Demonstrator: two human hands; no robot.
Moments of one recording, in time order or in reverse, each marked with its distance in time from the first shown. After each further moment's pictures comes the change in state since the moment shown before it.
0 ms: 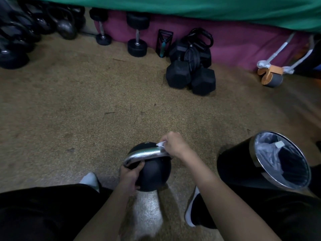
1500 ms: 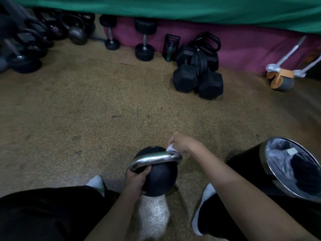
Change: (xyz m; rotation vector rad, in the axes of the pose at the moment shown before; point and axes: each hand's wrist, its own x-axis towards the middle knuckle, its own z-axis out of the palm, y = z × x) left_hand -0.006 0.005 0.002 0.007 0.048 0.018; right_hand 0.024 -0.004 -0.021 -0.144 -0.211 0.010
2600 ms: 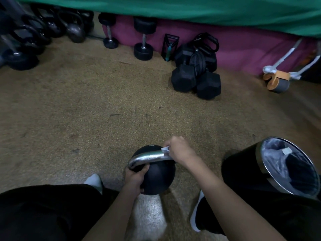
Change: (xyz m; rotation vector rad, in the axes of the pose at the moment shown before) left_hand -0.001 -0.001 0.000 0.036 0.014 0.000; right_hand -0.024 -0.006 0.027 -0.018 0.231 -0.027
